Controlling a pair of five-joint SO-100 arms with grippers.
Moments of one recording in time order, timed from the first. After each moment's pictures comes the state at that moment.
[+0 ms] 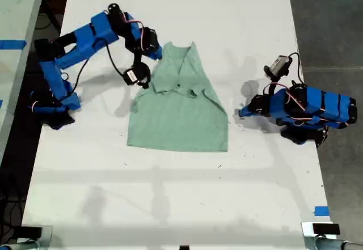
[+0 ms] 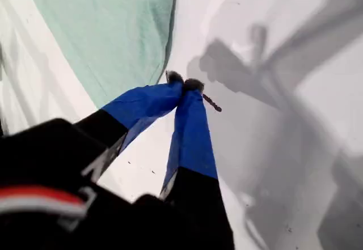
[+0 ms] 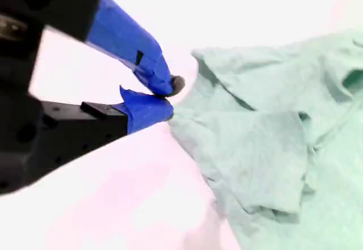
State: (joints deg) arm 0 -34.6 95.4 66.5 83.7 25.0; arm 1 13.4 200.1 174.9 76.3 -5.9
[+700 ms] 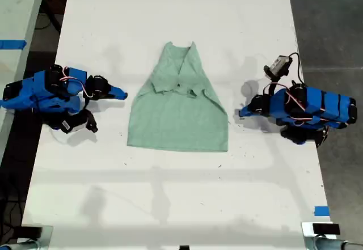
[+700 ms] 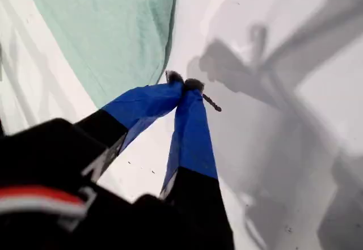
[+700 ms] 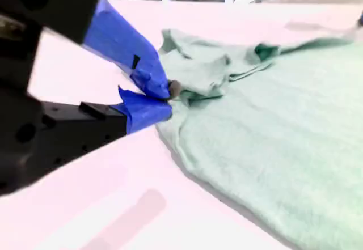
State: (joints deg) arm 0 -18.1 205.0 181.4 58.3 7.1; arm 1 13.4 200.1 174.9 76.3 -5.9
